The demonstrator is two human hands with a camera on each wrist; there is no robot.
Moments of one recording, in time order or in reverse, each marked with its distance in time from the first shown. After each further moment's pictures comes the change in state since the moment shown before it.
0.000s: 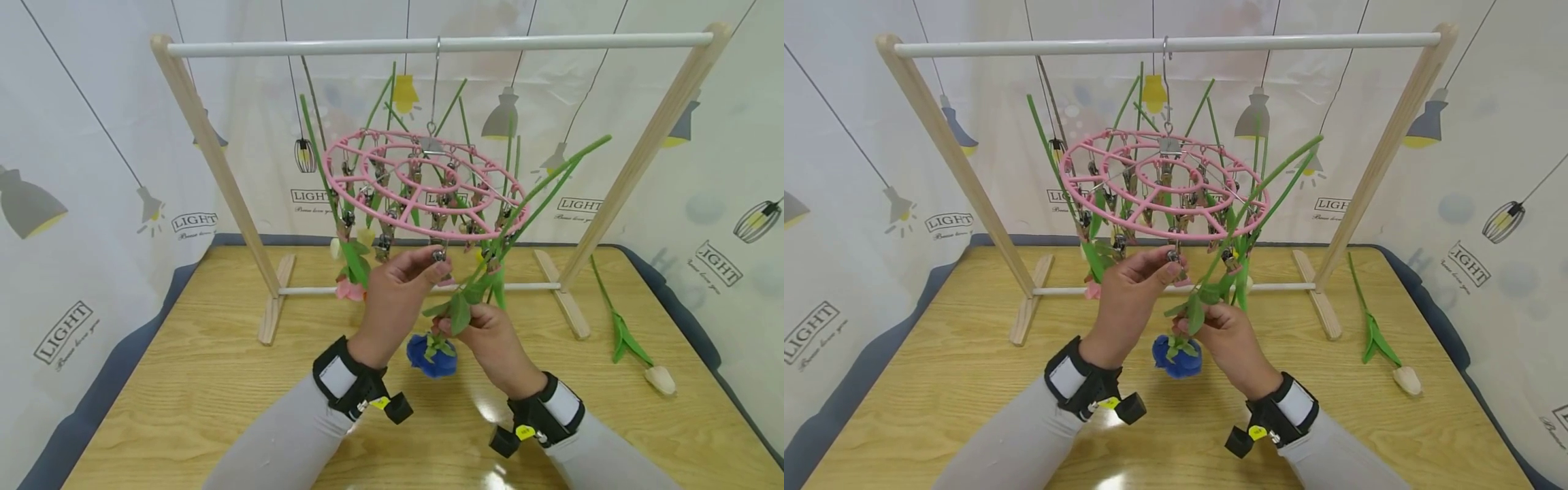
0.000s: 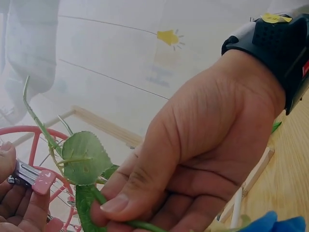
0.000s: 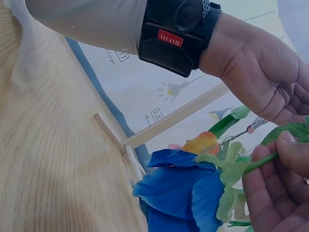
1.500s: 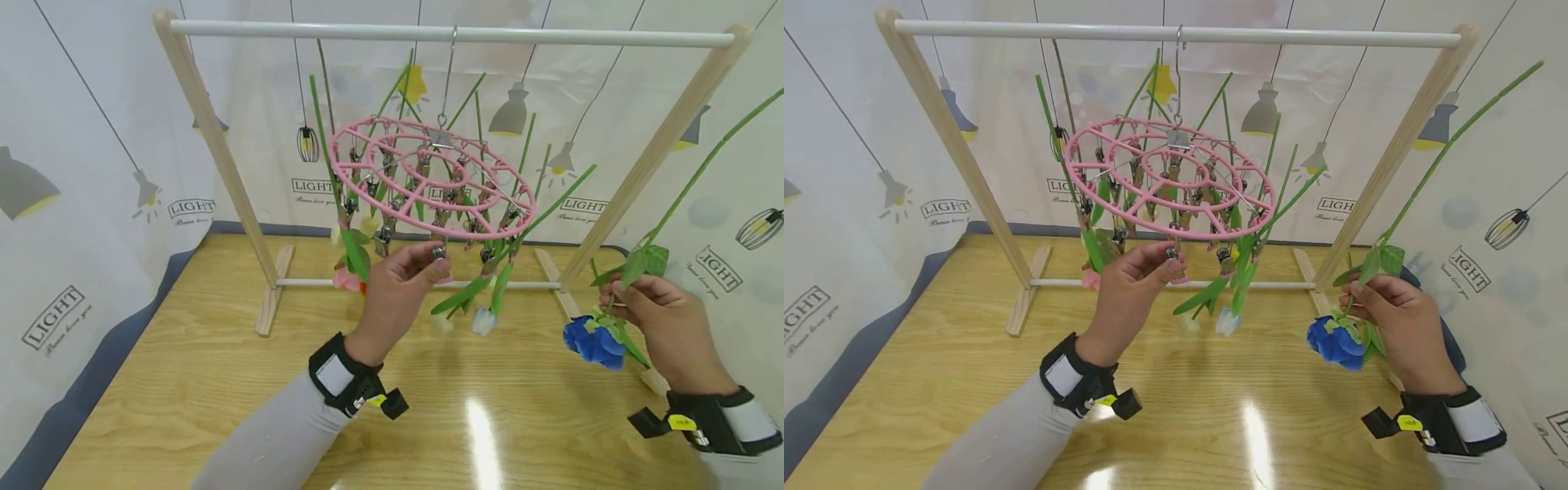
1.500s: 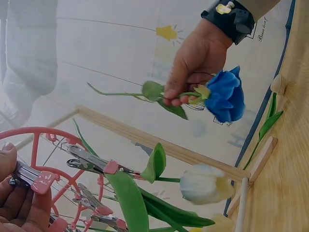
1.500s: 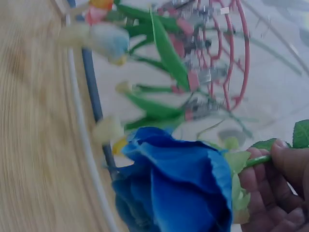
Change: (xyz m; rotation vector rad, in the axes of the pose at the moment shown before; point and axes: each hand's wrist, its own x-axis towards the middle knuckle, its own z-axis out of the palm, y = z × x) left_hand 0.000 -0.004 -0.009 -0.010 -0.058 0.105; right_hand -0.060 -0.064 -0.170 -0.061 0.355 -0.020
